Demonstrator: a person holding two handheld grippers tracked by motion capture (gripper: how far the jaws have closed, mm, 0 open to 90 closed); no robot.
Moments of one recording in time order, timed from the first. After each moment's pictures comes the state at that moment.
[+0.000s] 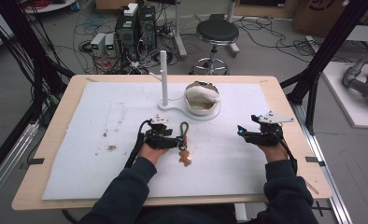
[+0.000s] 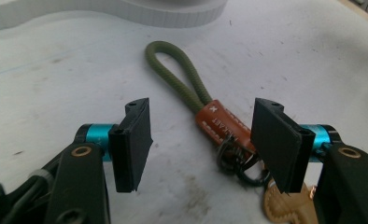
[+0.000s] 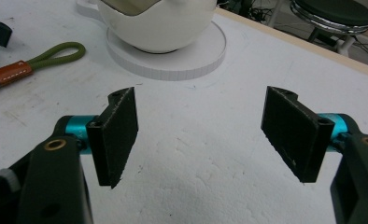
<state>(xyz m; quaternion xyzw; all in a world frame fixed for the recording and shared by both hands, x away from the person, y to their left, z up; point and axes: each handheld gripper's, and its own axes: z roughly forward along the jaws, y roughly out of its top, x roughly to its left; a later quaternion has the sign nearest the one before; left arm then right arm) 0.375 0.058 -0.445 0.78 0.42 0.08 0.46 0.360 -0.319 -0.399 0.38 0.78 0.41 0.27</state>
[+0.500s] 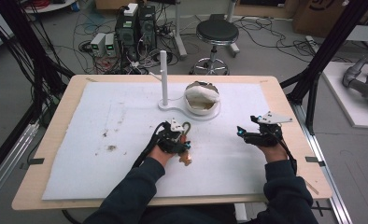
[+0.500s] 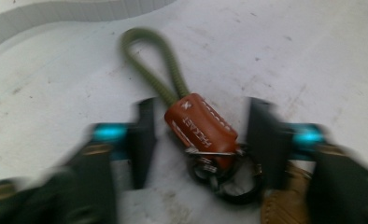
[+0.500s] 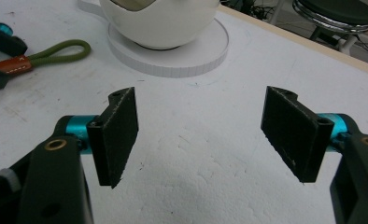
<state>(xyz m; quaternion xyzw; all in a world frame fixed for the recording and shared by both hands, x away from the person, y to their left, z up) 0.369 0.030 -0.446 0.85 0.33 0.15 0.38 0.360 -0.318 -0.400 0.38 0.79 0.41 0.27</state>
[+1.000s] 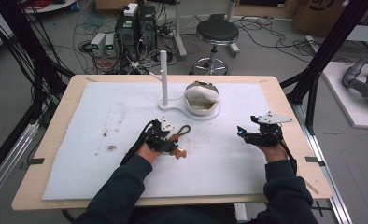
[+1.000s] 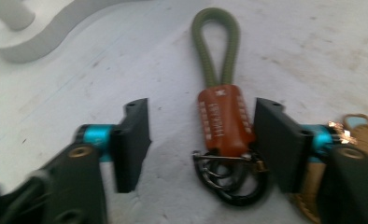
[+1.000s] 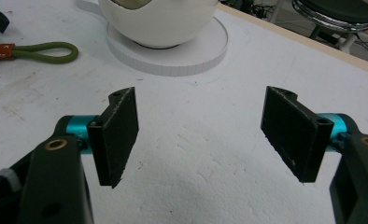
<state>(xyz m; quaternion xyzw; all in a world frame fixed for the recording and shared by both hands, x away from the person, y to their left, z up) 0.374 0.062 -0.444 0.86 0.33 0.19 0.34 0.361 -0.319 -0.401 0.38 0.79 0.41 0.27</state>
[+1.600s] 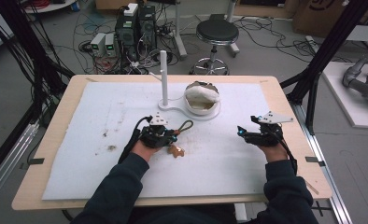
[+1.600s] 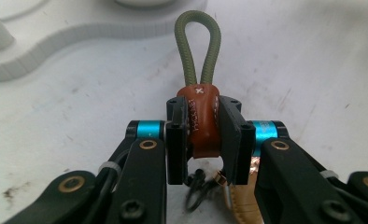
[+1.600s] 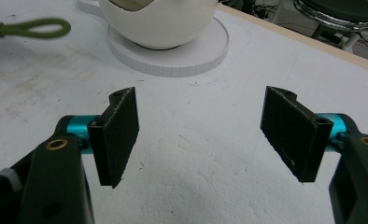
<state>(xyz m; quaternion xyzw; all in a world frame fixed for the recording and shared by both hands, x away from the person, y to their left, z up) 0.371 0.078 -0.425 0.82 0.33 0.12 0.45 0.361 -0.320 -0.401 0.38 0.78 0.41 0.26</state>
